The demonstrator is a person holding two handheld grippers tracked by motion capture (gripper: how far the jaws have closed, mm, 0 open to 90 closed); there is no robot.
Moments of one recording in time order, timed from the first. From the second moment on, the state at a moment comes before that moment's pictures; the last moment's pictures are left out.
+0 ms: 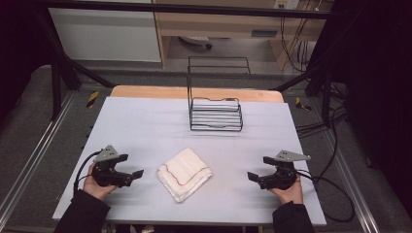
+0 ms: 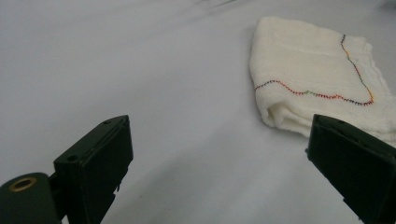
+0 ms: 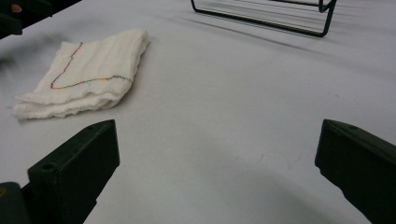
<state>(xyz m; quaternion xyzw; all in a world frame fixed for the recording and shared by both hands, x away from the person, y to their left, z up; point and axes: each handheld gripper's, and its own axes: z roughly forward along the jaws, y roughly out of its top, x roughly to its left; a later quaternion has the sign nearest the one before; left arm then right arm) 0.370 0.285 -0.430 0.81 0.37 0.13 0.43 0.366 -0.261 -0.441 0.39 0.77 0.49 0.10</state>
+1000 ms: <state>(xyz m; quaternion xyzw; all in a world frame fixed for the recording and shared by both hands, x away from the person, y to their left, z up) 0.395 0.211 -0.439 0.83 0.42 0.07 0.37 0.366 -0.239 -0.439 0.39 0.79 0.47 0.11</state>
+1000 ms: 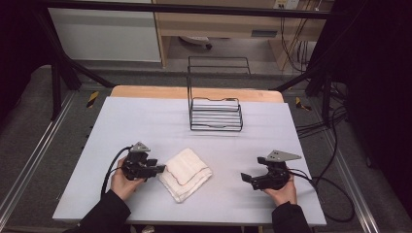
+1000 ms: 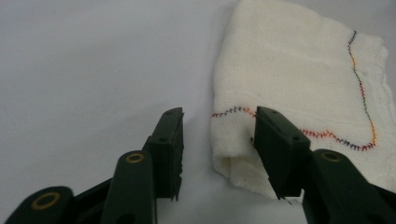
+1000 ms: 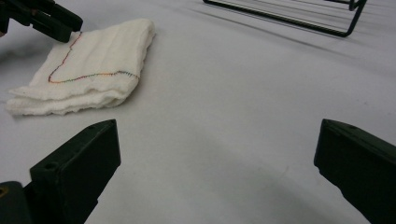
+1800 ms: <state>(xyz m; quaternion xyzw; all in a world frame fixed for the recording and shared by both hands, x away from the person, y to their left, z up) 0.380 0.201 -0.438 0.84 0.41 0.07 0.35 0.370 -0.178 -0.437 0.38 0.80 0.46 0.09</state>
